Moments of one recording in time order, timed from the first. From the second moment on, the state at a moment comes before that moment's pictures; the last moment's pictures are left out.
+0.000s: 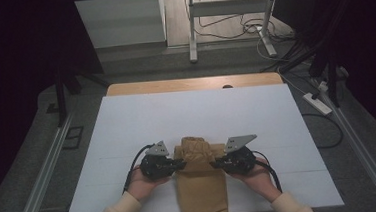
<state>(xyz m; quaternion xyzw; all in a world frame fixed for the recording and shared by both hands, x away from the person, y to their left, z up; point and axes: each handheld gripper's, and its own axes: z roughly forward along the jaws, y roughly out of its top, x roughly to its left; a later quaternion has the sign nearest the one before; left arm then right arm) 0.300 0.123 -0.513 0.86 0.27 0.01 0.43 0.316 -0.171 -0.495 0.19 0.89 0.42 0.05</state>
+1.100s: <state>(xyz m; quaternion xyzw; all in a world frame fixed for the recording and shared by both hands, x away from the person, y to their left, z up) 0.284 0.165 -0.517 0.84 0.32 0.02 0.43 0.294 -0.214 -0.497 0.23 0.88 0.42 0.06</state>
